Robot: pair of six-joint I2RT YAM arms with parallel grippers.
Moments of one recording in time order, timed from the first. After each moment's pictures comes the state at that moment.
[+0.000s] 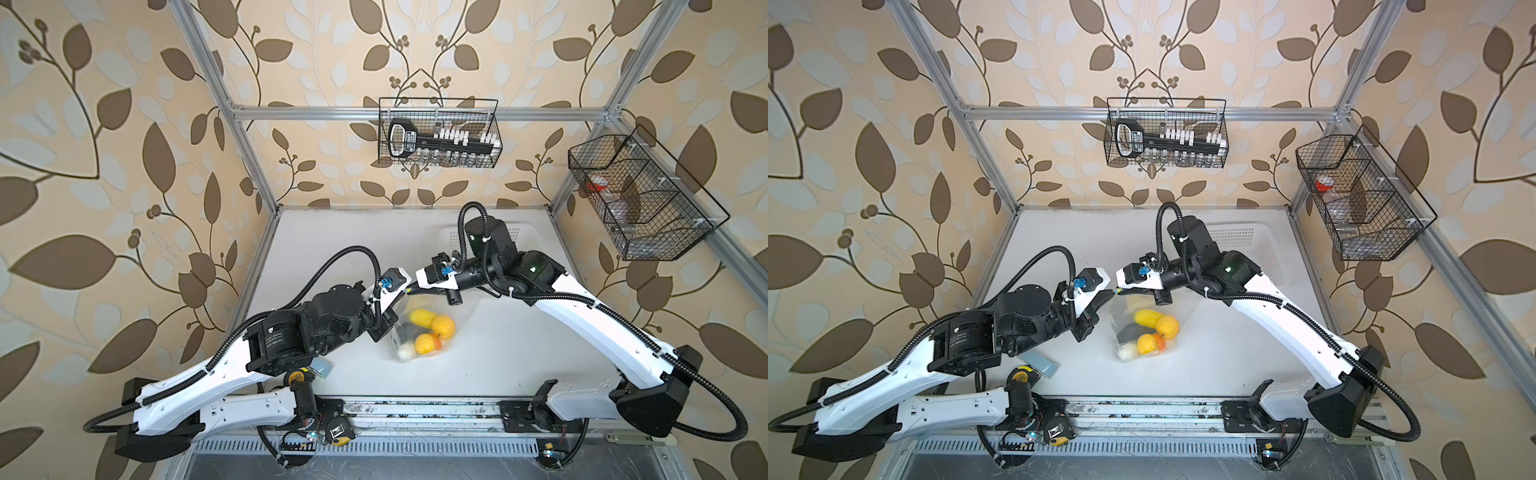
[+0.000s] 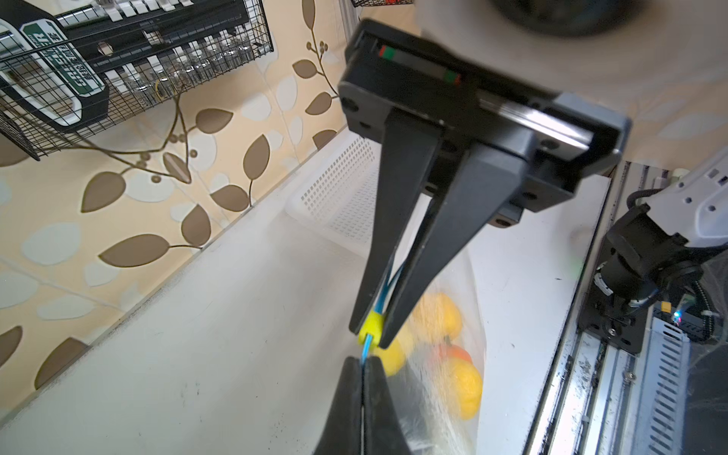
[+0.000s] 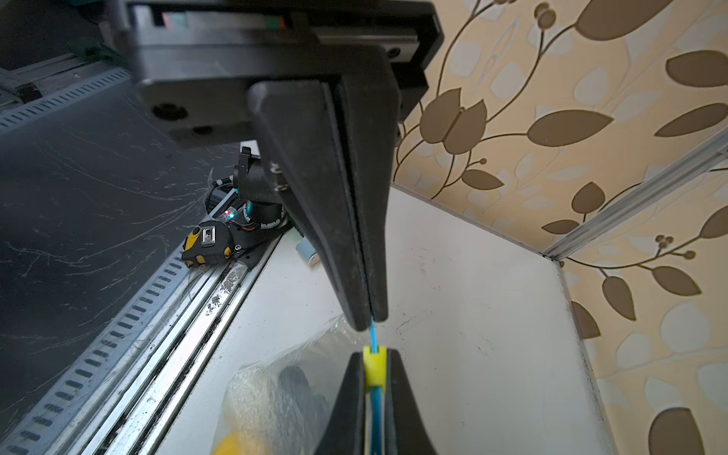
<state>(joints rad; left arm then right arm) -1.13 0.86 1.14 -0.66 -0.30 0.04 0.72 1.35 1.43 -0.65 -0.77 -0.84</state>
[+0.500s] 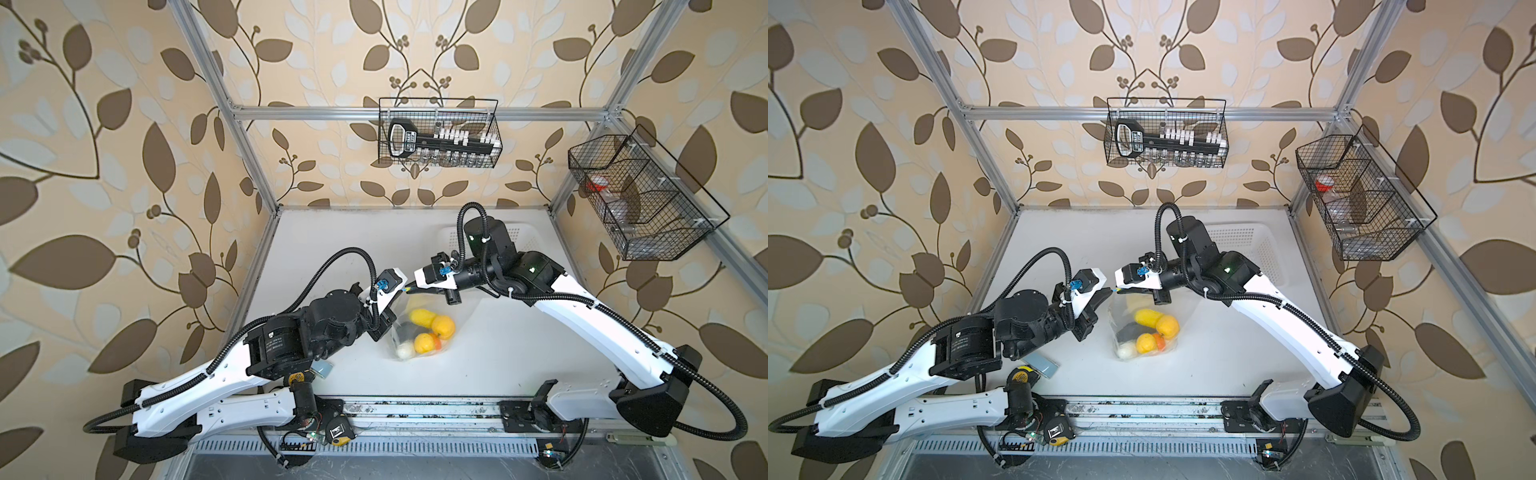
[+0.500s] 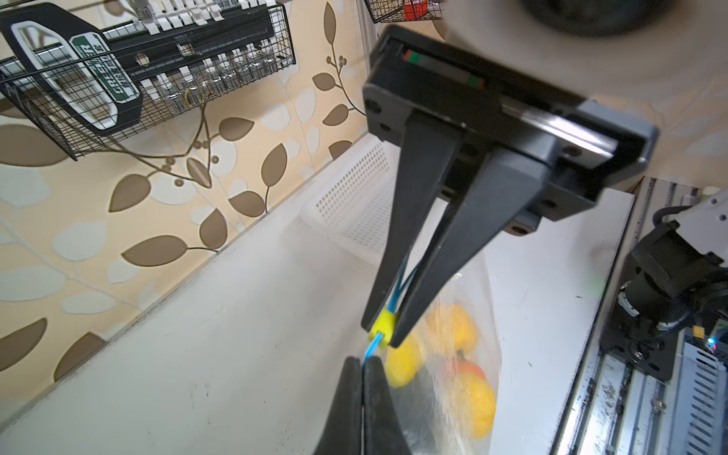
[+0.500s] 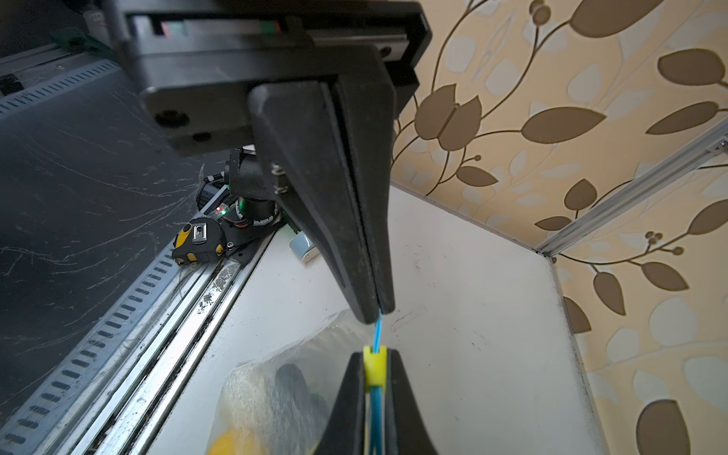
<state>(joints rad) -1.14 0.84 1.09 -0.60 -0.38 0.04 0.73 1.35 1.43 -0.64 -0.74 -0.84</state>
